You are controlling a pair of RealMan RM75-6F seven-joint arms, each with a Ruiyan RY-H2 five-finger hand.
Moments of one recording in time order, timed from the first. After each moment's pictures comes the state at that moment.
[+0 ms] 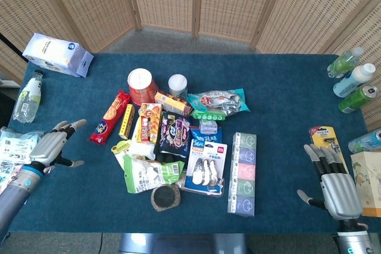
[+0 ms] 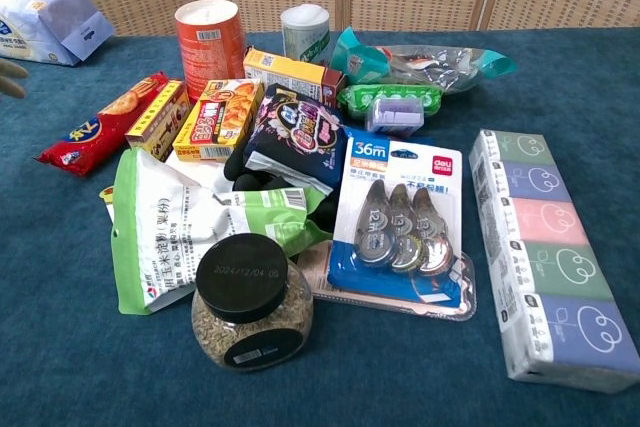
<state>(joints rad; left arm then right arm) -0.47 -1.10 -0.03 -1.58 1.31 0.98 -0.27 0.05 -1.07 0.01 -1.87 -1.60 1.50 -0.15</state>
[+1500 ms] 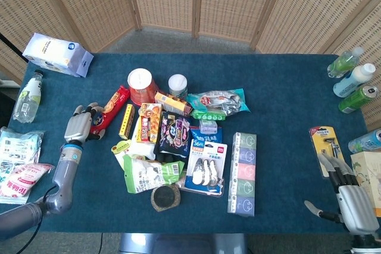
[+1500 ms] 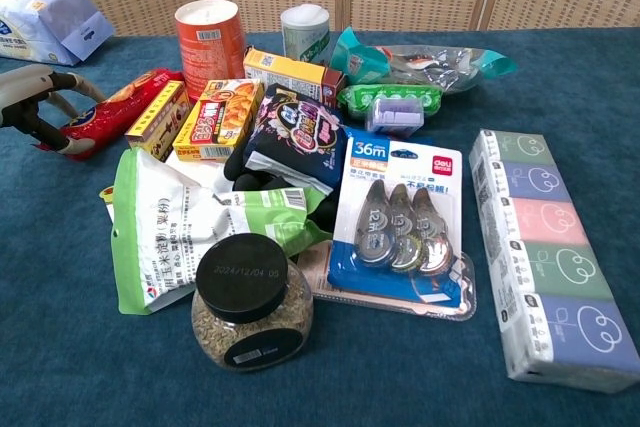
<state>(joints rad) -0.63 -1.61 -0.23 -1.15 0.87 0.94 0.14 -0.02 -1.00 -0.05 -1.86 -1.67 1.58 0.13</state>
